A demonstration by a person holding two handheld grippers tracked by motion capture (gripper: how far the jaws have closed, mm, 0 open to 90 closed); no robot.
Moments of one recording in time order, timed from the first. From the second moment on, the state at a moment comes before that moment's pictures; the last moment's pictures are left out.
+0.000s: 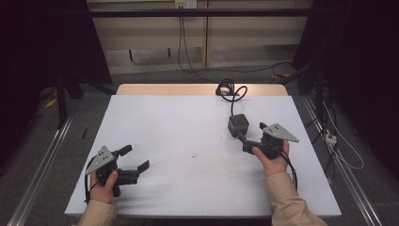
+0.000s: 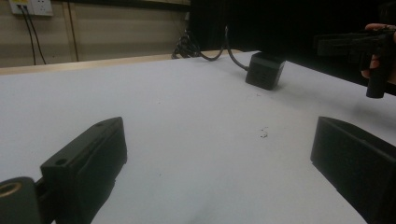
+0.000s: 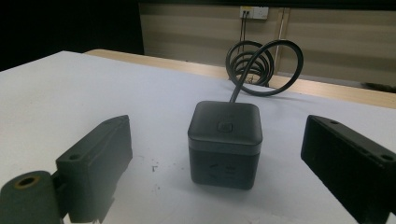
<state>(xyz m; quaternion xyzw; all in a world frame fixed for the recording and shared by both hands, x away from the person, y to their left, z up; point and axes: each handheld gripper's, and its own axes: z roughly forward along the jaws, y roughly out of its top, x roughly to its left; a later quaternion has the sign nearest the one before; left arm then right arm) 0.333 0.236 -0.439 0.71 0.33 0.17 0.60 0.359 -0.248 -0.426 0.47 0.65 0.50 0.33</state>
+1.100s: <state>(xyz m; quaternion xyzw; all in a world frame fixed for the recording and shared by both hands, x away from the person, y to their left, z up) 0.334 0.236 -0.439 0.71 0.33 0.17 0.60 0.381 -0.248 -0.425 0.48 0.65 0.49 0.34</state>
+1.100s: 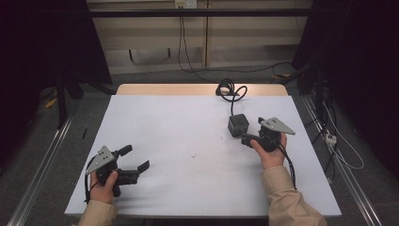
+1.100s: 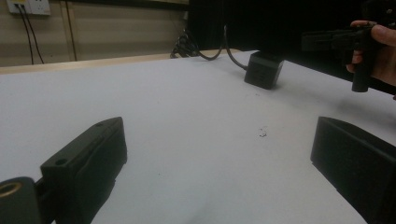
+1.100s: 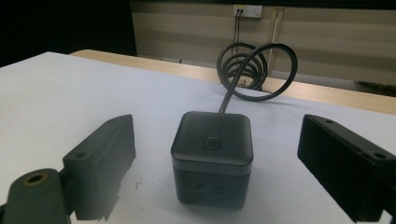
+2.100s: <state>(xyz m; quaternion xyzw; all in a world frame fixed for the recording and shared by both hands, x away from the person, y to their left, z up) 0.335 0.237 -0.440 0.71 0.33 0.17 0.60 0.394 -0.249 -0.427 0.49 0.65 0.48 0.34</state>
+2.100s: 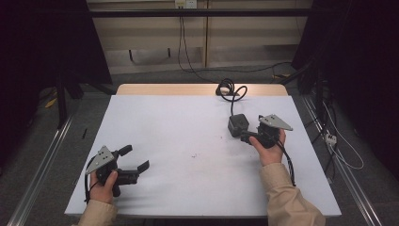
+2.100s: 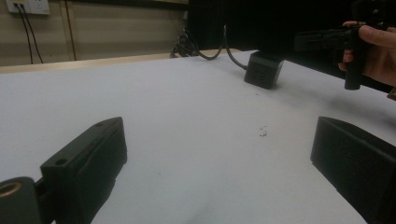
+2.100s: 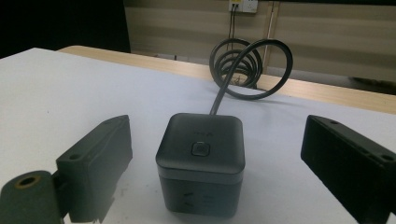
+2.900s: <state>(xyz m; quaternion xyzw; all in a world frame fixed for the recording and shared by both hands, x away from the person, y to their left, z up) 0.335 0.237 -0.440 0.71 0.33 0.17 0.60 0.405 -0.246 -0.422 0.48 0.66 0.47 0.32</state>
